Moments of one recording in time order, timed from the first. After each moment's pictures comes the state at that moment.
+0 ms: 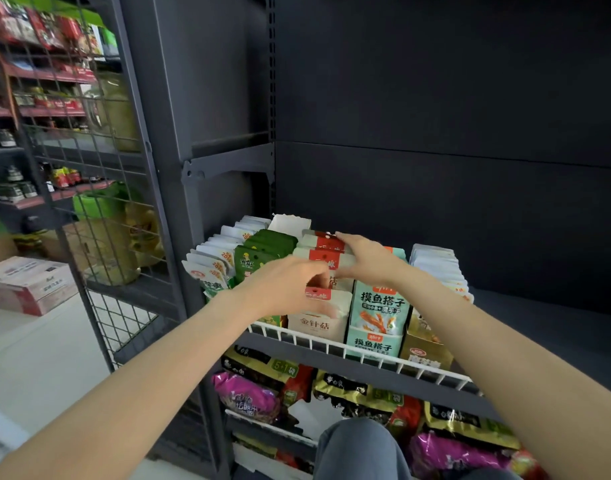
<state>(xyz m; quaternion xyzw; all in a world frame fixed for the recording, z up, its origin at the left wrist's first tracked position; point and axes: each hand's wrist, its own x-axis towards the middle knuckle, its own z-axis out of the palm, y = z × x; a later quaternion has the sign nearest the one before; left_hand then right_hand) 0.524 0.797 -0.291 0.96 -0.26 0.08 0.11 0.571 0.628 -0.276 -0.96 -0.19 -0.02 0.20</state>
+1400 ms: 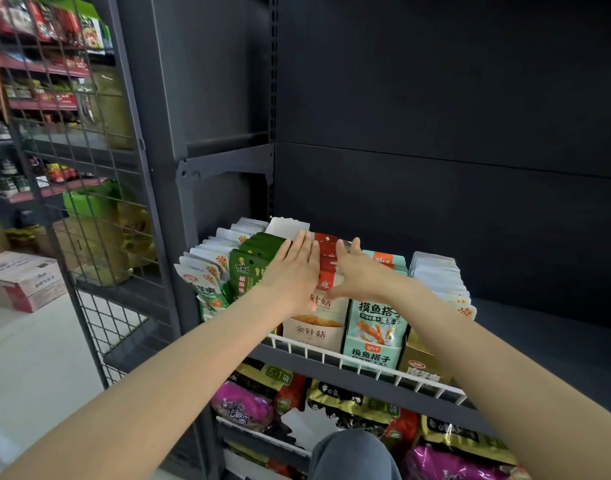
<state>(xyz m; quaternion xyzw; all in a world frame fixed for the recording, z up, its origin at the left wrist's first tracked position) 0.560 0.775 -0.304 0.98 -0.14 0.08 -0.10 0.575 0.640 -0.284 -0.98 -0.17 0.04 0.09</state>
